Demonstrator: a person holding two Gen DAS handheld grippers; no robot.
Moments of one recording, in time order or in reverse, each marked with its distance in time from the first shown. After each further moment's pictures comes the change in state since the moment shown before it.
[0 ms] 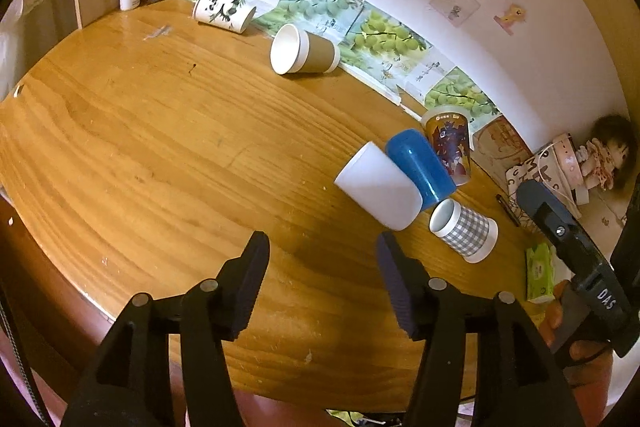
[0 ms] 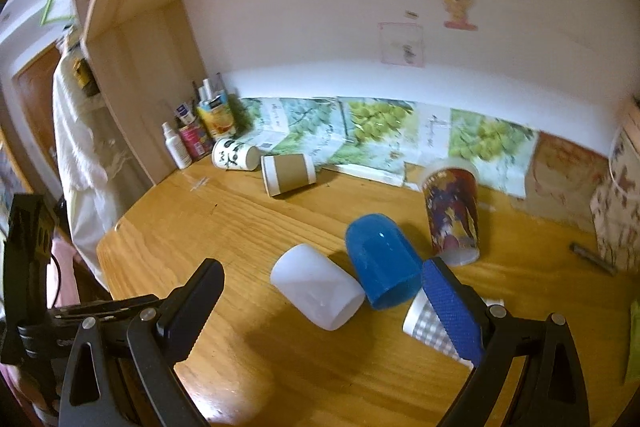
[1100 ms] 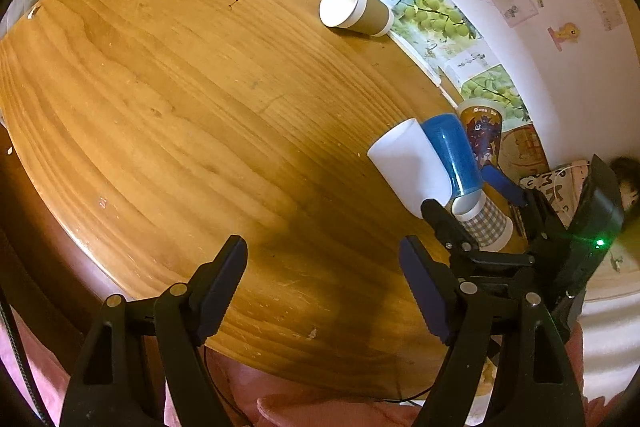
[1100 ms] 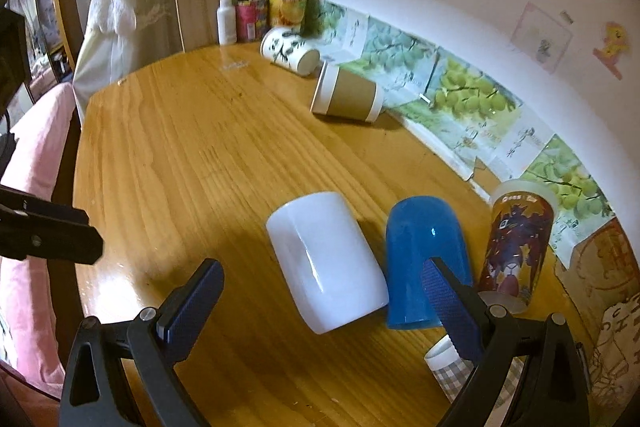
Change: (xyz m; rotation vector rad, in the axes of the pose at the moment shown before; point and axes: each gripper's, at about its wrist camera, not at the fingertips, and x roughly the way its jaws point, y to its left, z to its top) left arm 0.018 0.029 -0.002 -0.184 0.145 0.017; right arm 0.099 0.036 -0.023 -0.434 0.245 0.030
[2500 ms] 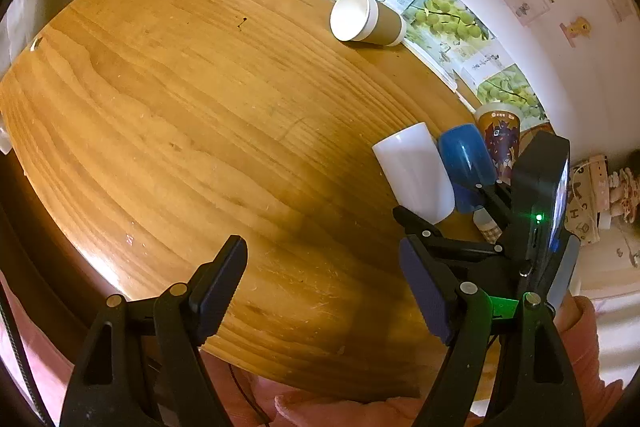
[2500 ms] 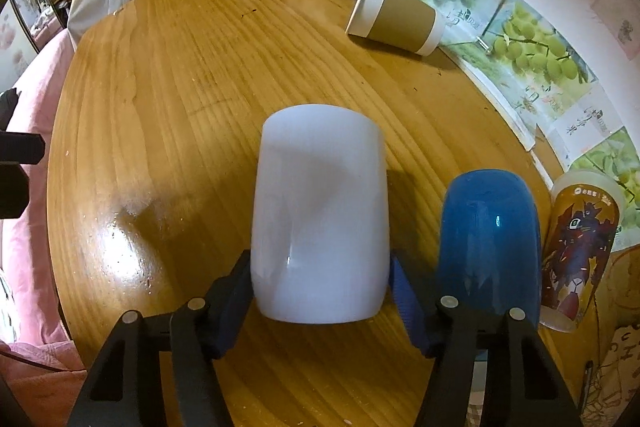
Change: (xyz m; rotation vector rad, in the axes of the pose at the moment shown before) left arm 0.000 0.002 0.018 0.053 -0.007 0.072; right arm 0.065 0.012 0.008 -0.080 0.245 0.050
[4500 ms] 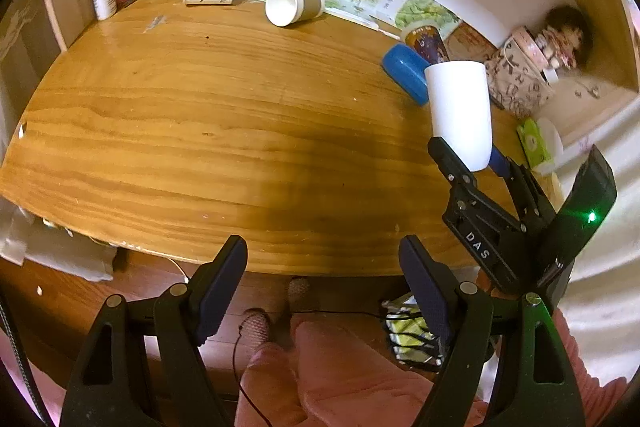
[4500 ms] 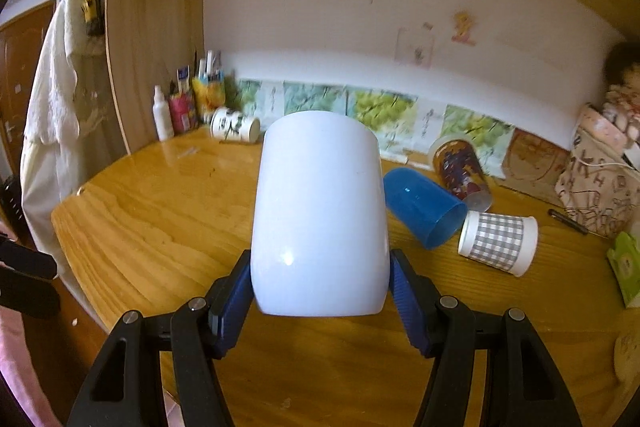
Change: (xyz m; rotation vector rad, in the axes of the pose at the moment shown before) left arm -0.070 0.057 -0.050 0.468 0.036 -0.110; right arm -0.108 0.126 -0.085 0.554 -0.569 -0.357
